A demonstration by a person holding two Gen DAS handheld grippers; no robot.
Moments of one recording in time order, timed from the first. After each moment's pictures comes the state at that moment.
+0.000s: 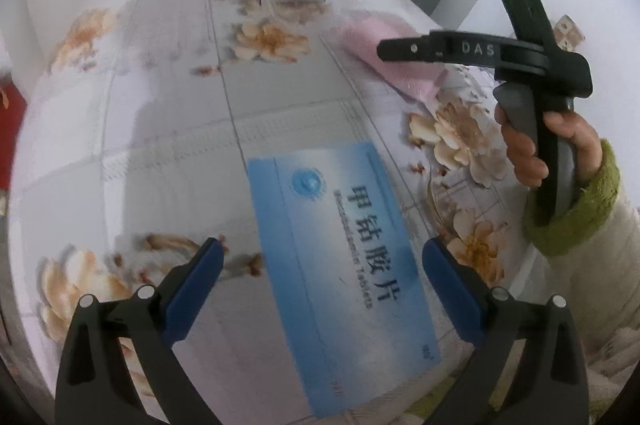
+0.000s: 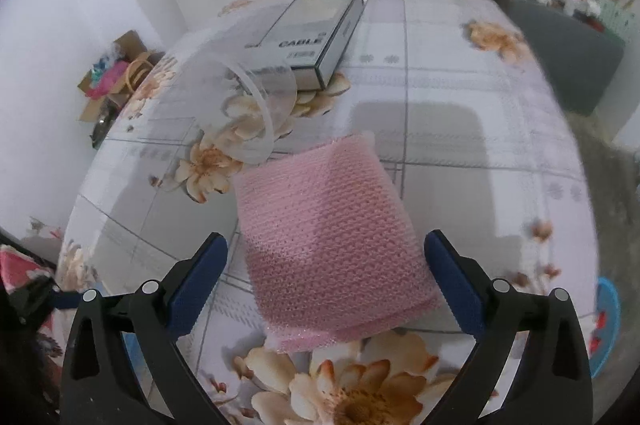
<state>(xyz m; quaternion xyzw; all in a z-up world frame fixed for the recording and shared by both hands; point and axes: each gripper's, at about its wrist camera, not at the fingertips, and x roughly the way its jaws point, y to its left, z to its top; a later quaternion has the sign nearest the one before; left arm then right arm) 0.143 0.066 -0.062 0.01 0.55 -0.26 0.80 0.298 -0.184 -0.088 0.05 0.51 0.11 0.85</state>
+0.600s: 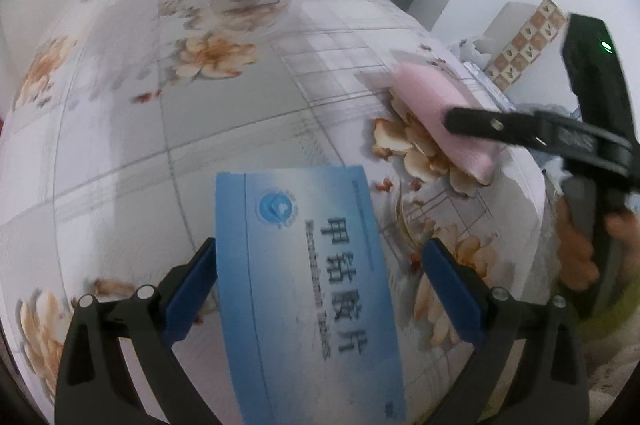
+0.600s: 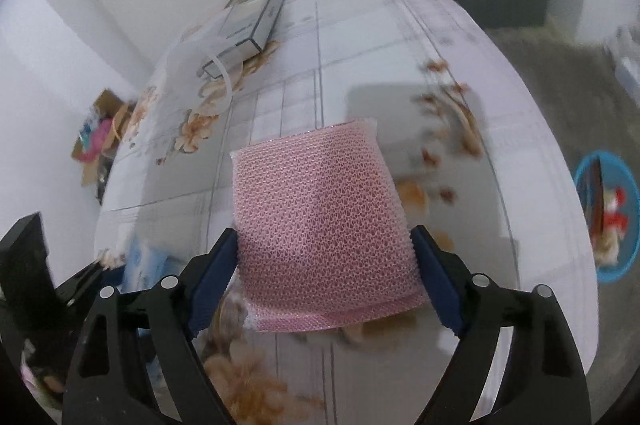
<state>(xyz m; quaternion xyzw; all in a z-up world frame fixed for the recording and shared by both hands) 0.151 0.026 -0.064 0.05 0.52 -0.29 0.80 0.191 -0.231 -0.082 0.19 0.51 0.03 0.84</state>
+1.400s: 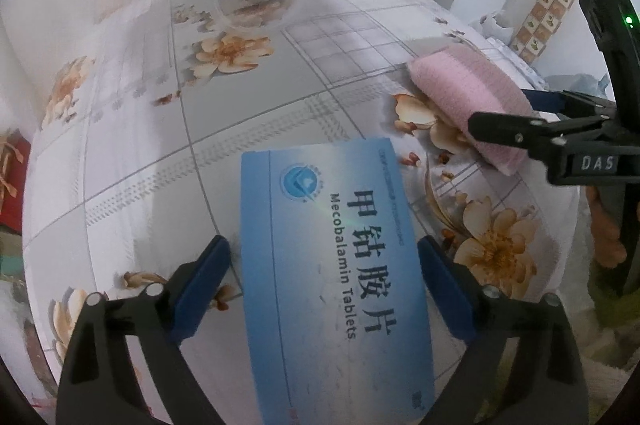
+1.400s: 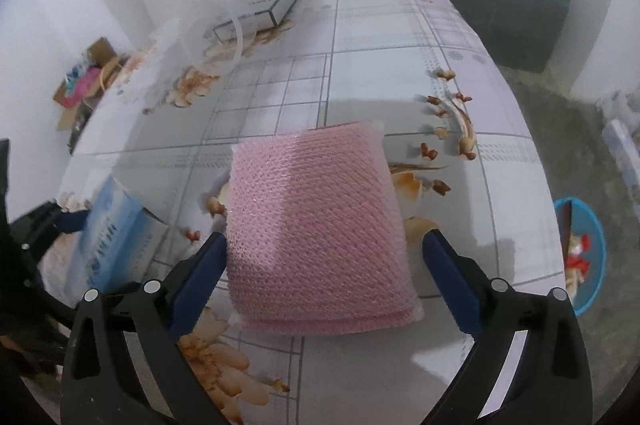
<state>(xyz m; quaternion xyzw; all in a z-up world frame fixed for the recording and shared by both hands) 0.140 0.022 -0.070 0.12 0.51 -0.25 0.81 0.189 -0.205 -0.088 0.06 0.52 0.03 0.85</state>
